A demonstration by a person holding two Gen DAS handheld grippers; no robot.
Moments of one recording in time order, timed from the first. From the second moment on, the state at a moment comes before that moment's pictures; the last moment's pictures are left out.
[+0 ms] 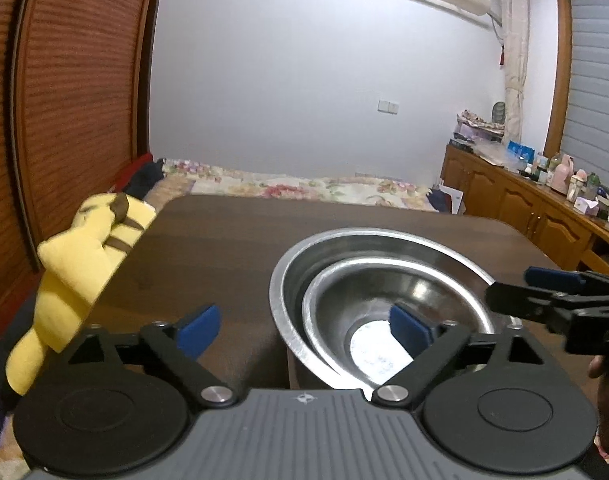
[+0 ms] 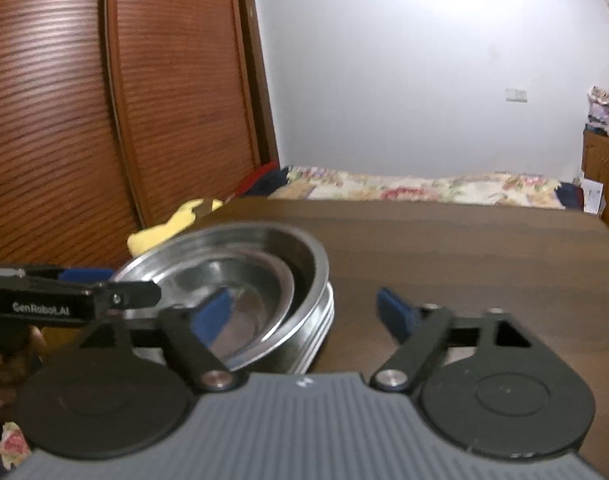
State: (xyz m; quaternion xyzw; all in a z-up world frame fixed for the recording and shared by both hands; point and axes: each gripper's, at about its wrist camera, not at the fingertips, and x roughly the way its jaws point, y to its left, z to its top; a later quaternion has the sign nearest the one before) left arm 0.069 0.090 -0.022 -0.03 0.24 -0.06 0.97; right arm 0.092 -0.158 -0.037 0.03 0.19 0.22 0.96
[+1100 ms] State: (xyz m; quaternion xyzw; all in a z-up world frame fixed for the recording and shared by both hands) left arm 0.031 0.037 0.010 0.03 0.20 -0.02 0.98; right arm 0.036 -0.190 -0.014 0.01 0.16 0.07 0.99
